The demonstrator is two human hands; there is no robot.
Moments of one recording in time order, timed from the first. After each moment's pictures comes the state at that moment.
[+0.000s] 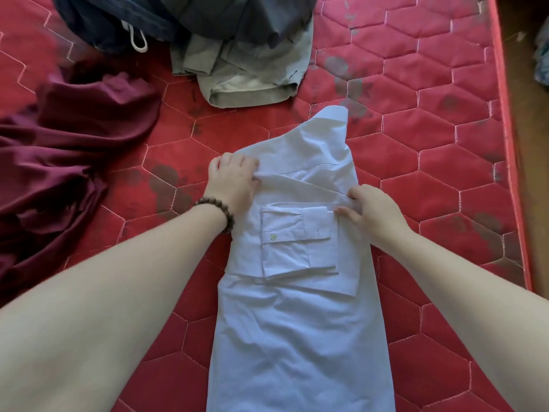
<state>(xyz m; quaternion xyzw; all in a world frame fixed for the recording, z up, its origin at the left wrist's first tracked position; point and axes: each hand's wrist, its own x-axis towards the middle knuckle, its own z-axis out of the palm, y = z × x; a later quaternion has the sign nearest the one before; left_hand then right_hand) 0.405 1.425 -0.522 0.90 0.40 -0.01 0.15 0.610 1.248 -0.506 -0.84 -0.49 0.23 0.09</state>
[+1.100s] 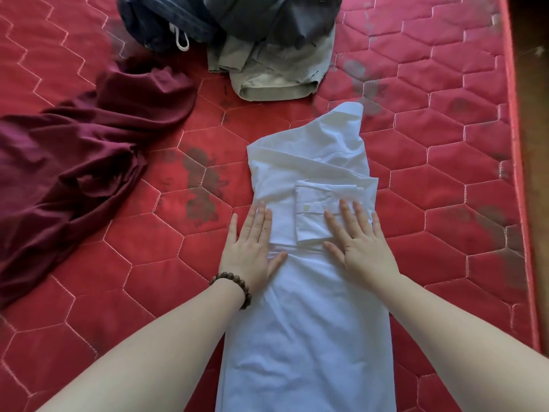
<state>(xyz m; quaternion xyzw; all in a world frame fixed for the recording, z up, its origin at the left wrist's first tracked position) 0.316 1.282 -0.542 0.91 0.39 -0.12 0.05 0.535 1.177 -0.532 -0.78 -0.60 0.14 -0.10</state>
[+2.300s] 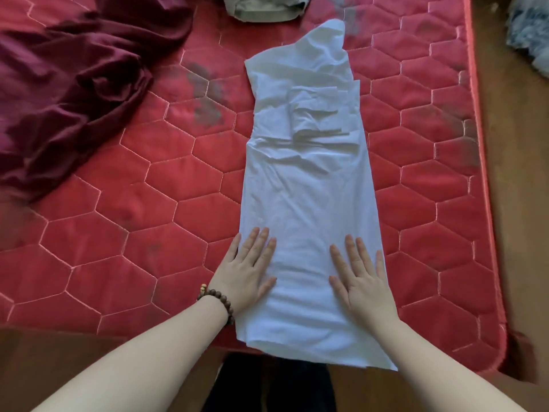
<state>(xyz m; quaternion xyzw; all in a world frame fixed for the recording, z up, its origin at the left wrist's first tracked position) 0.151 1.091 -0.541 0.96 0.23 -0.13 0.10 0.361 0.917 -0.533 -0.83 -0.54 0.17 -0.04</state>
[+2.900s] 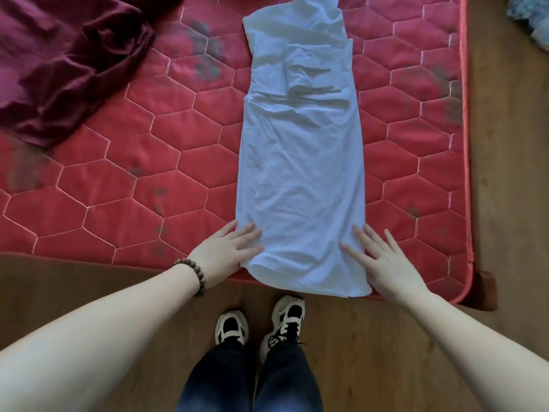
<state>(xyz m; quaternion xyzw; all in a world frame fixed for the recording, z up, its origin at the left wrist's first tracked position) 0.085 1.057 -0.510 0.98 0.08 -0.12 0.15 0.380 0.827 -0.486 -0.73 -0.66 0.16 -0.07</state>
